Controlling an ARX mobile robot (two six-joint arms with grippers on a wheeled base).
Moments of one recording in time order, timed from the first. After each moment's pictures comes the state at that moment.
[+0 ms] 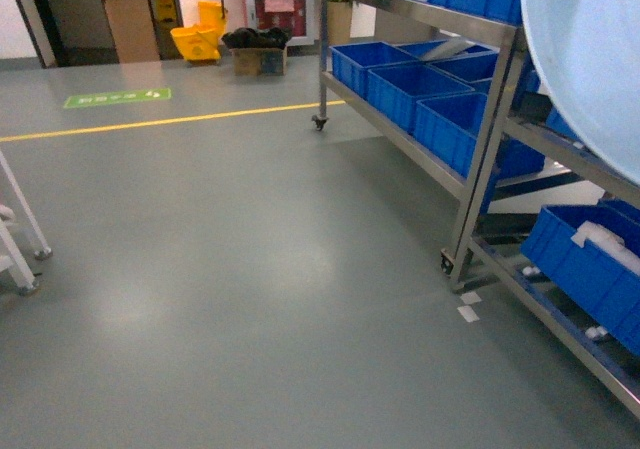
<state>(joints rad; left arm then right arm) 0.00 0.01 0.01 0.00 0.00 0.00 0.05 0.75 0.37 0.33 -0.04 0.31</state>
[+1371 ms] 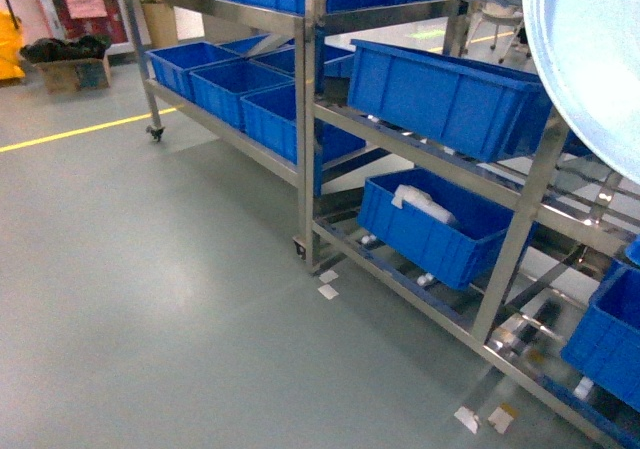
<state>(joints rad) 0.00 0.01 0.01 -0.01 0.00 0.00 0.05 0.74 0.37 0.32 -0.04 0.31</state>
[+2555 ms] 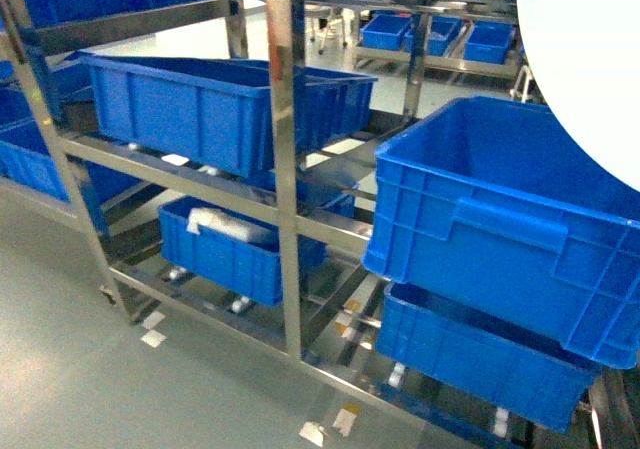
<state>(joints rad) 0.00 0.01 0.01 0.00 0.00 0.00 0.06 0.74 0.37 0.32 -0.04 0.31</state>
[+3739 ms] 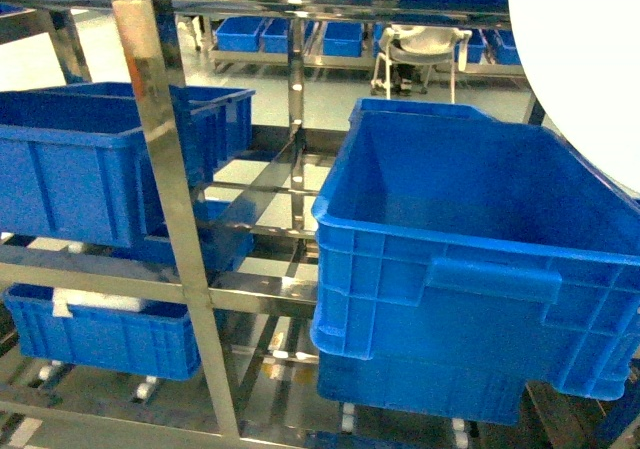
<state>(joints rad) 0.00 0.01 0.01 -0.01 -0.01 0.00 0.06 0.75 0.37 0.32 -0.04 0.31</state>
